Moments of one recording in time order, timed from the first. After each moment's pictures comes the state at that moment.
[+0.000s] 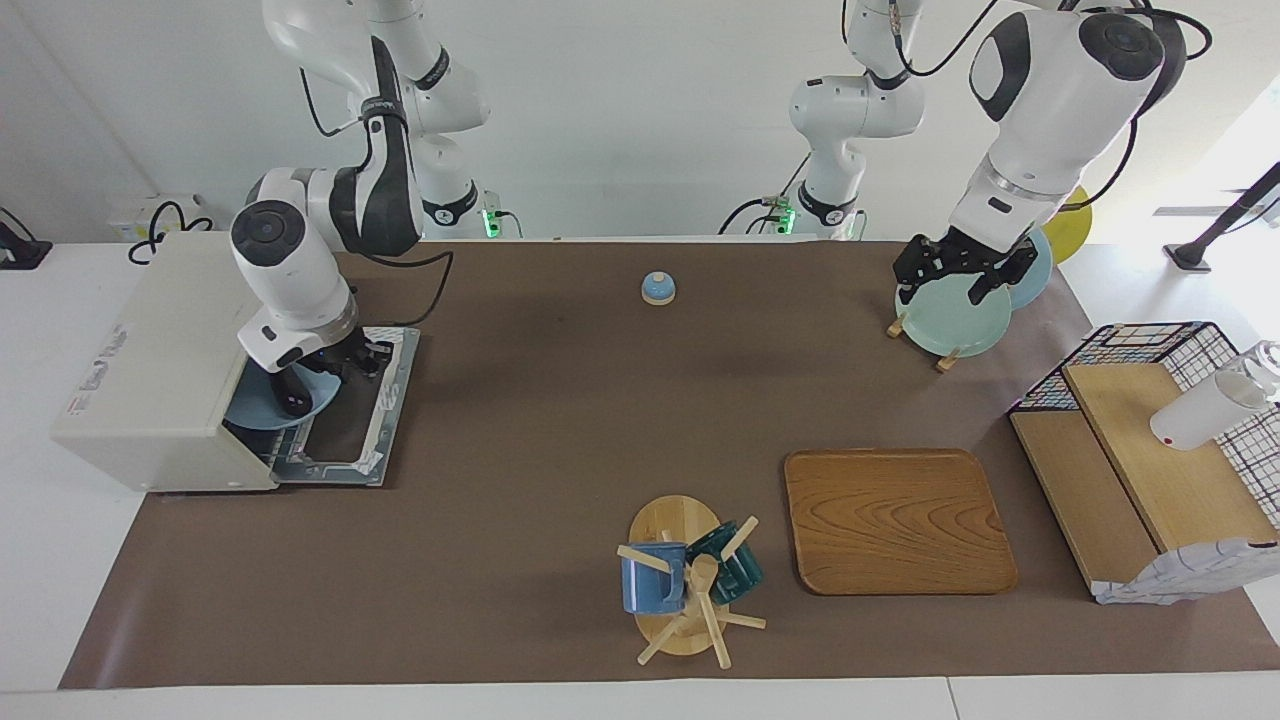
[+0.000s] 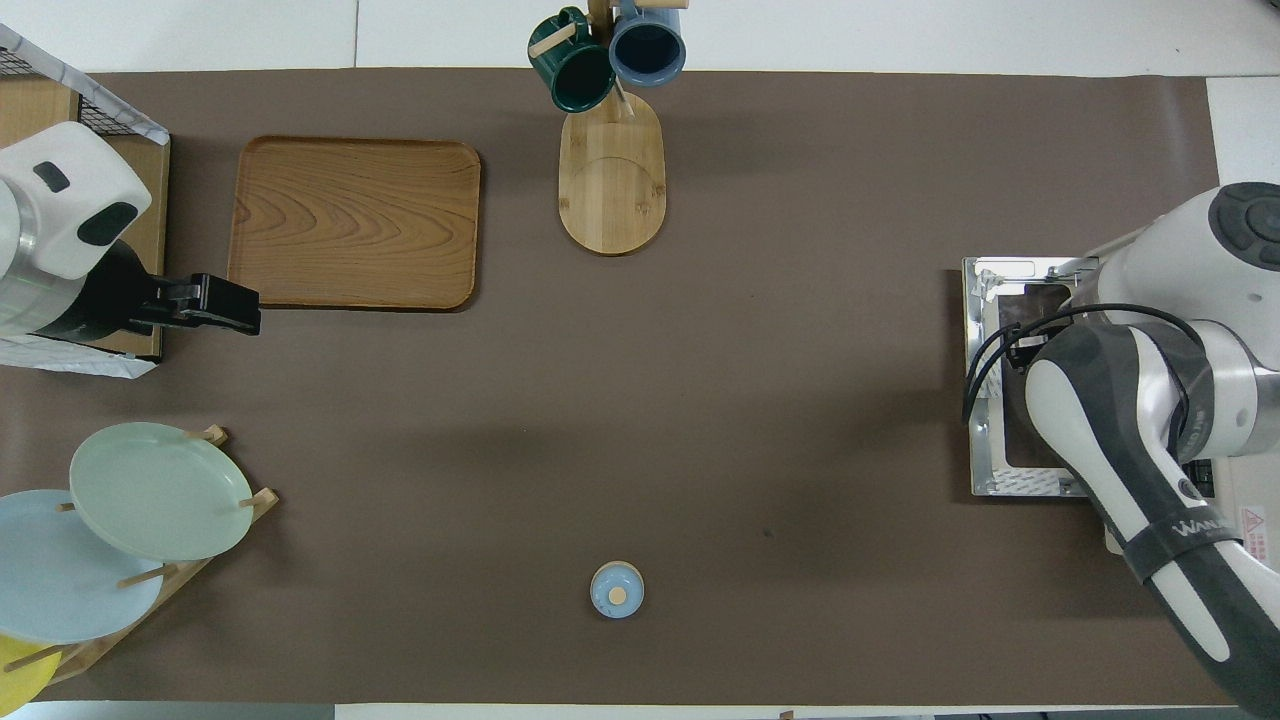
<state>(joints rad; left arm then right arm) -0.11 -0.03 -0.05 -1.72 -0.03 1.67 -0.07 0.13 0.10 -0.16 -2.06 -0.13 2.02 0.02</state>
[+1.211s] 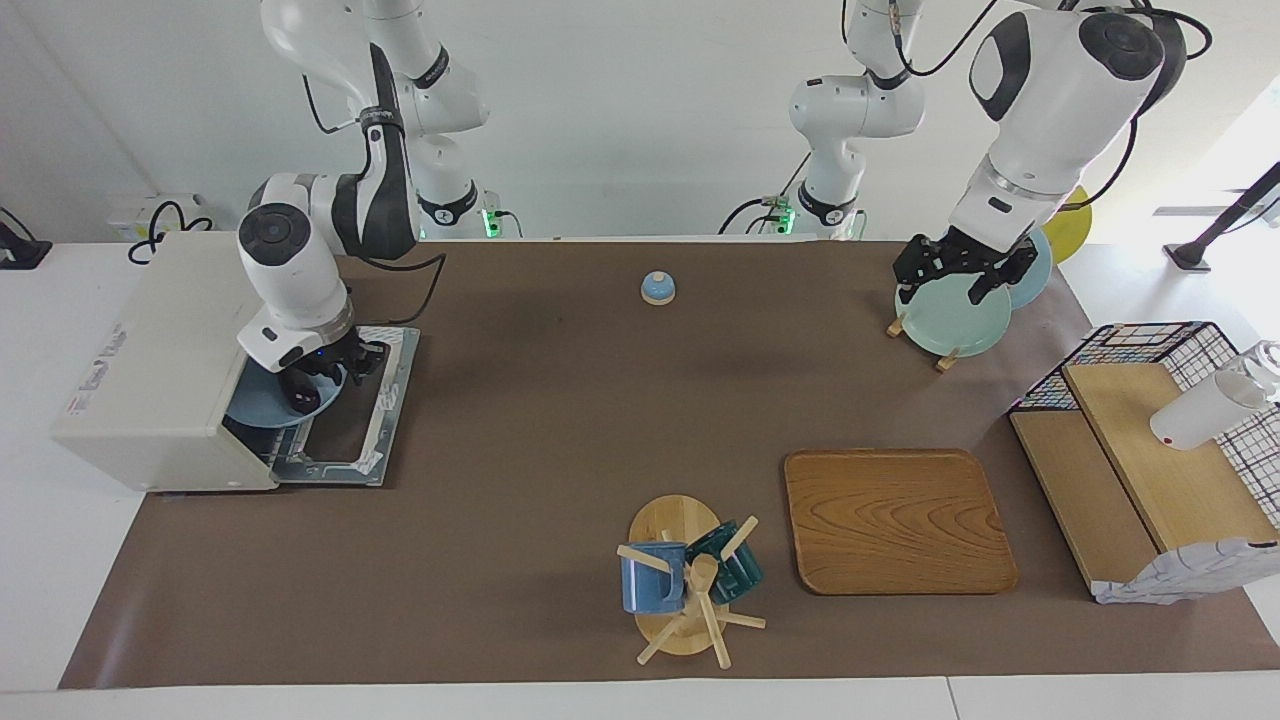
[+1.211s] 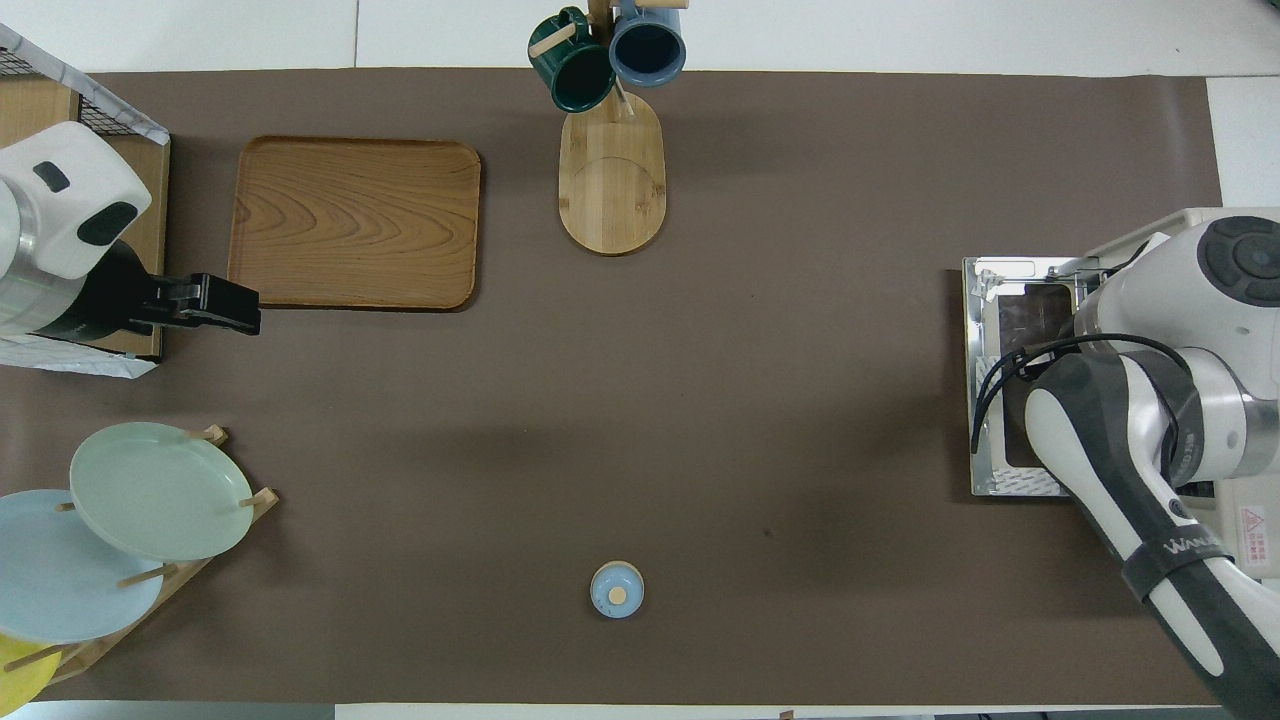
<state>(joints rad) -0.11 -0.03 -0.05 -1.72 -0.03 1.67 -0.07 0.11 0.08 -0.16 -2.13 -0.18 2.09 -0.05</state>
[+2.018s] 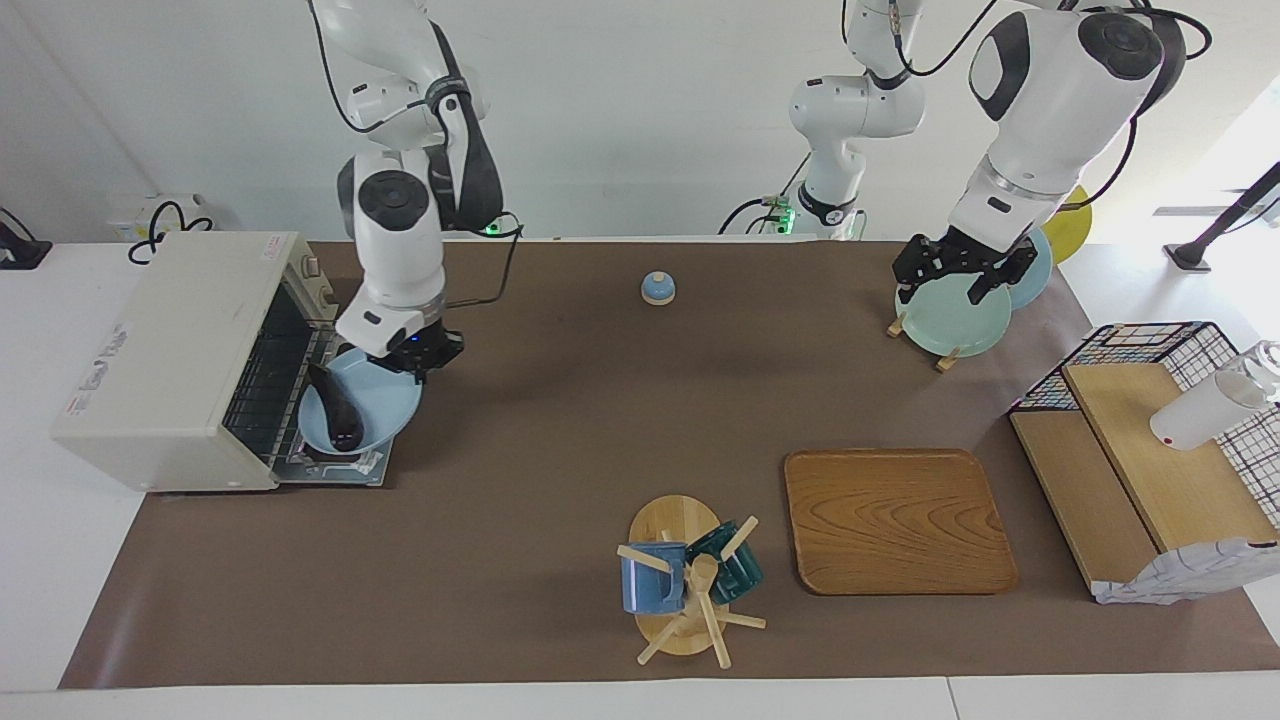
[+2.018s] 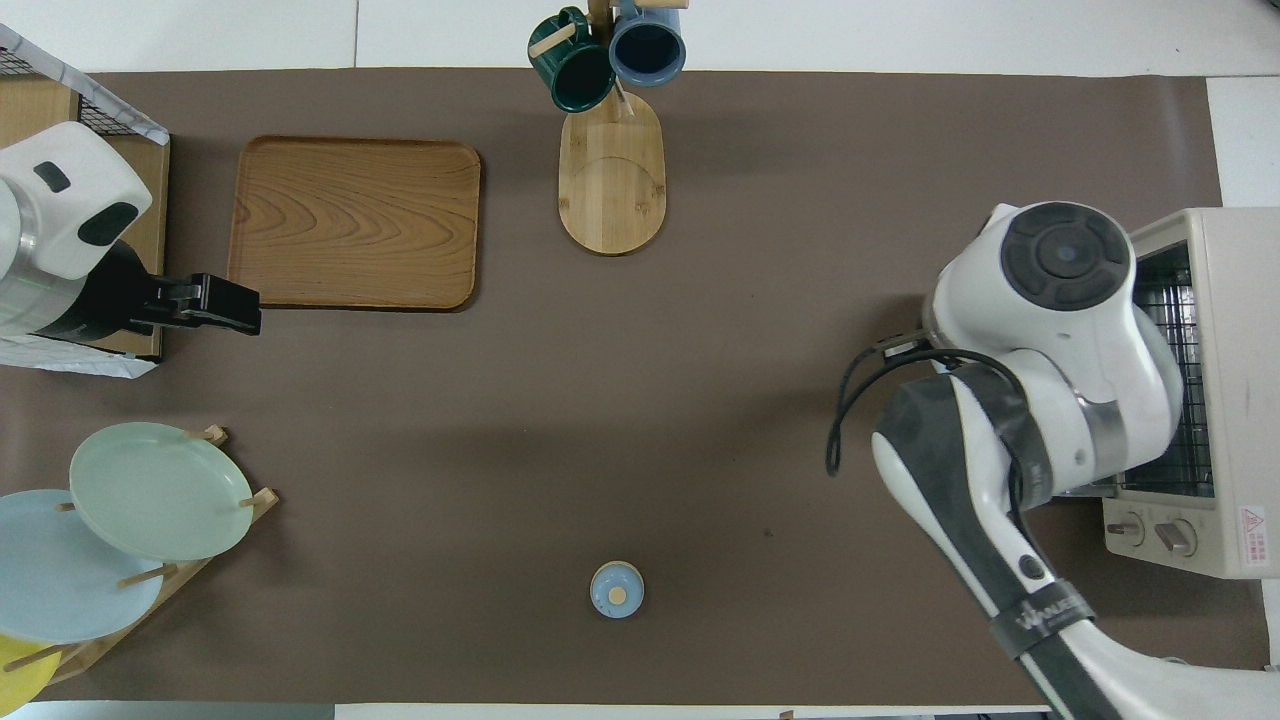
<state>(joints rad) -0.11 -0.03 -0.05 -1.72 -0.03 1.67 -0.07 0.42 0.10 -0.13 -1.97 -0.16 1.98 0.14</state>
